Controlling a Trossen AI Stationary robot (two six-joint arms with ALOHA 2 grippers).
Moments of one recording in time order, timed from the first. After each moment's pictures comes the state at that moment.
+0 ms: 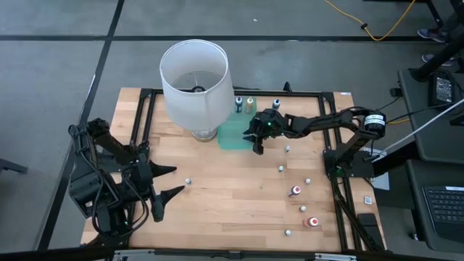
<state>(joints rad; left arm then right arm) -1.00 1.58 1.91 -1.57 -1.18 -1.47 -0.29 1.64 0.78 0.23 -0.17 -0.10</state>
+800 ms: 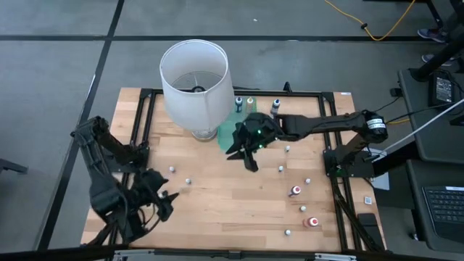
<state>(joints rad) -1.00 1.55 1.57 -1.57 -0.76 -1.86 0.01 1.64 1.39 -0.33 -0.28 0.07</state>
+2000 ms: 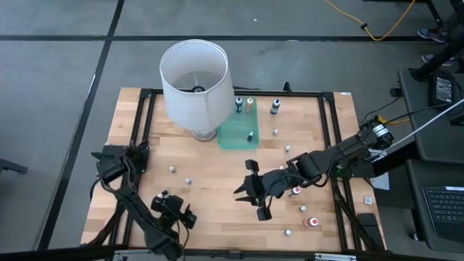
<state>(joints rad) -0.95 2.09 1.40 -1.31 -0.59 -2.27 0.46 1.64 1.49 -0.40 0.17 0.16</state>
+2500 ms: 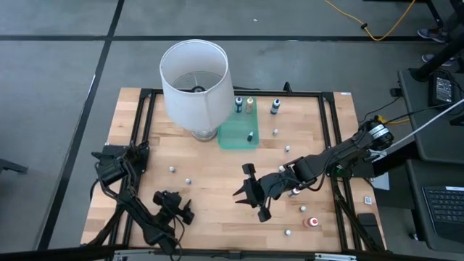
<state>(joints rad) -0.98 2.11 1.21 -1.13 -0.75 -2.28 0.46 1.64 1.32 -0.22 0.16 -0.02</state>
